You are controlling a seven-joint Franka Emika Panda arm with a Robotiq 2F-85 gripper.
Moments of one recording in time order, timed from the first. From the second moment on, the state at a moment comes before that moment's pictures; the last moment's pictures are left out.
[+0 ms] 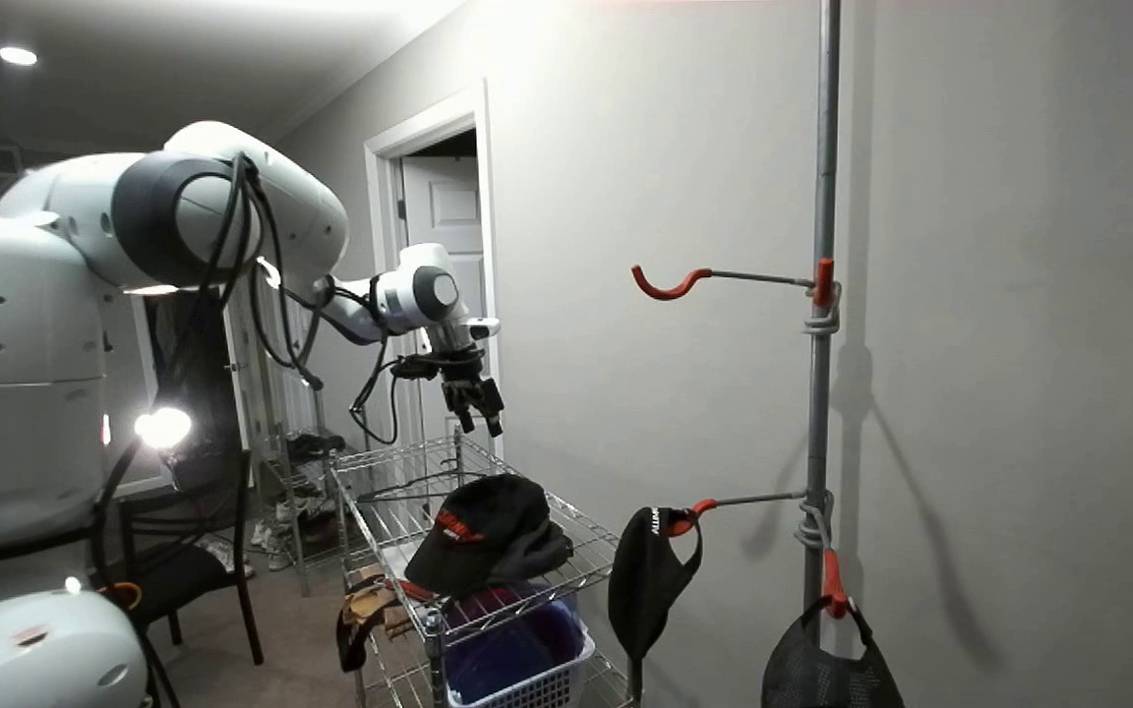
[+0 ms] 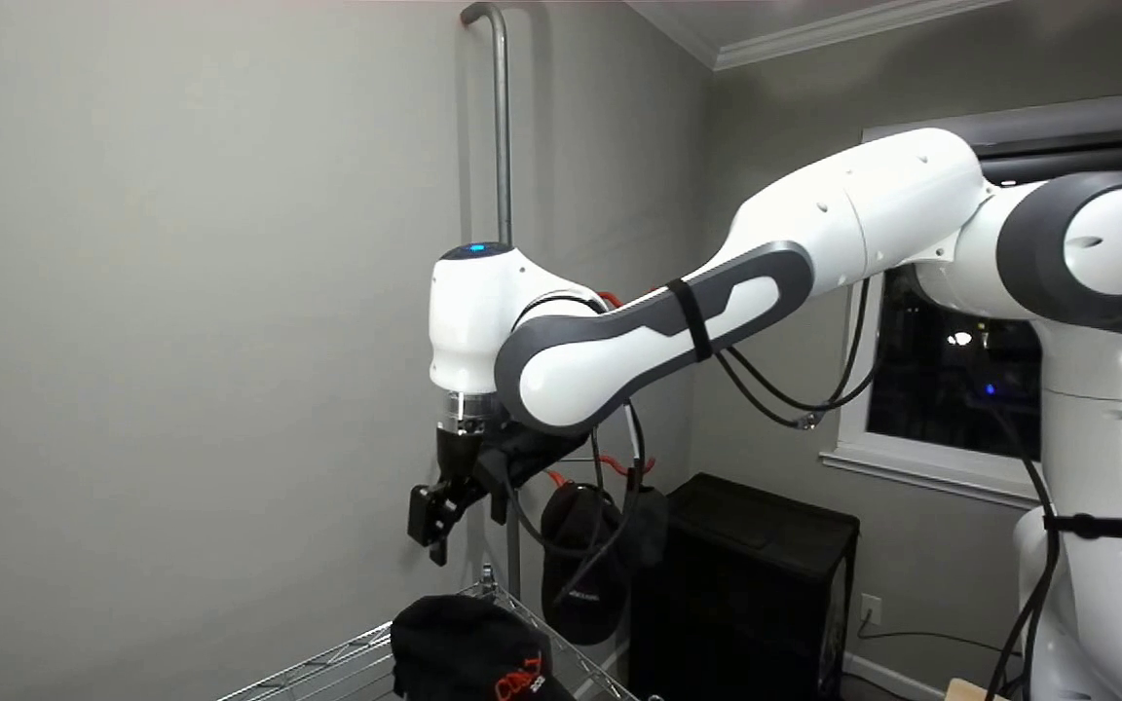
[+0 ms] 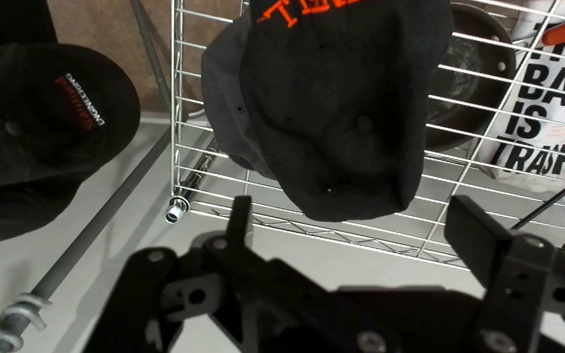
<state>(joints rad) 0.37 0.12 0.25 -1.86 -0.28 2.09 0.65</state>
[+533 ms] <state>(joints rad) 0.25 -0.16 0.20 -2.13 -0.10 2.11 0.61</state>
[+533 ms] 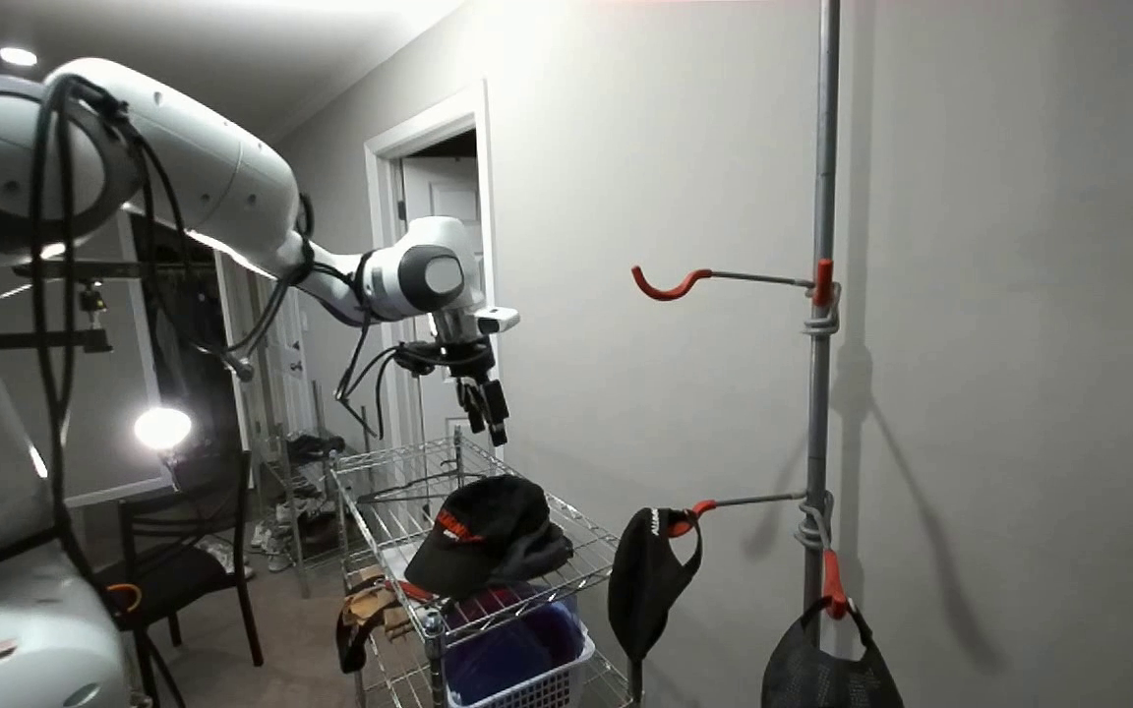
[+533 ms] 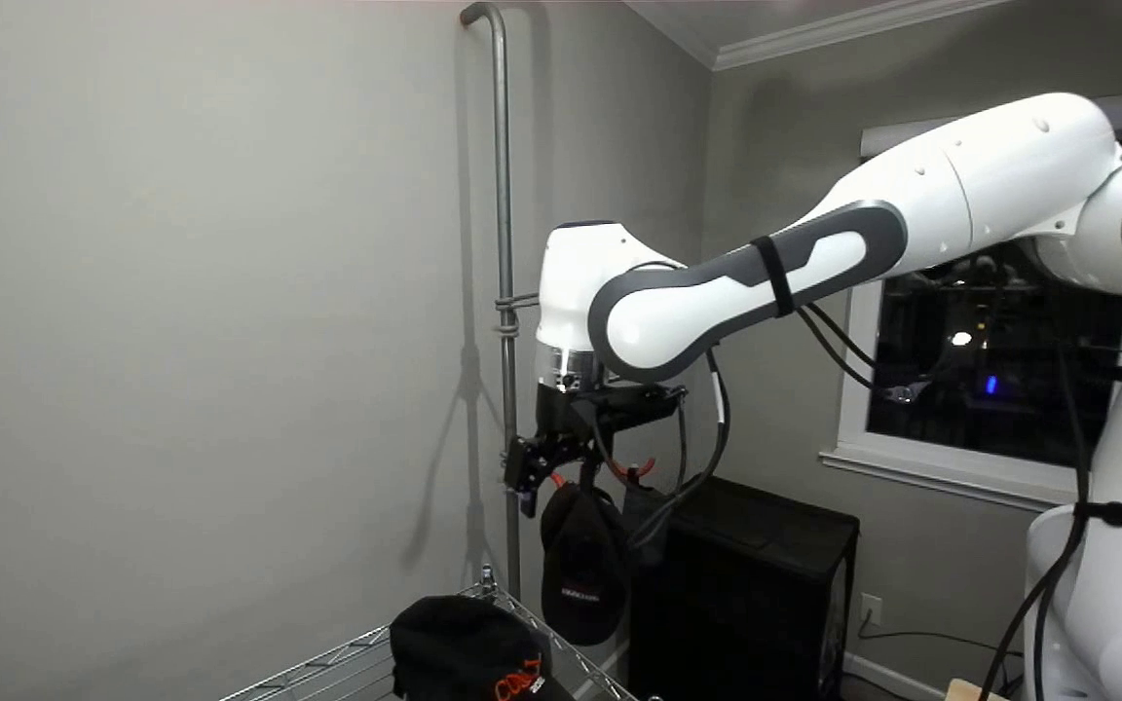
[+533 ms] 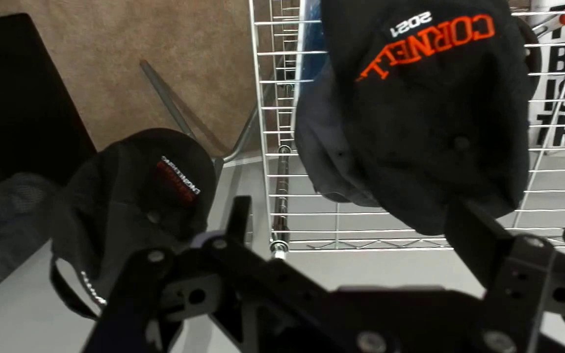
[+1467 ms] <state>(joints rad) 0.03 -0.33 -0.01 -2.47 -0.10 2.46 0.13</state>
